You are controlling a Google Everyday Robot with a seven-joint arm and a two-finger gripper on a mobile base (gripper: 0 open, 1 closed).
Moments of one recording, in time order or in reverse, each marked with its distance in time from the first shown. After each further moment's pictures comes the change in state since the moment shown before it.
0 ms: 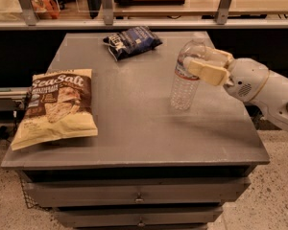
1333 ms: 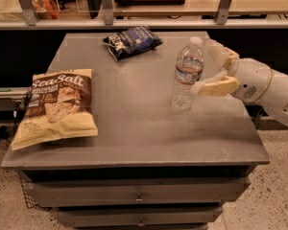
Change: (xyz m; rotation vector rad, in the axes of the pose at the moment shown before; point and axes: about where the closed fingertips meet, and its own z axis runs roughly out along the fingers) arm -0.001 0.020 -0.006 -0.152 -0.002 -0.031
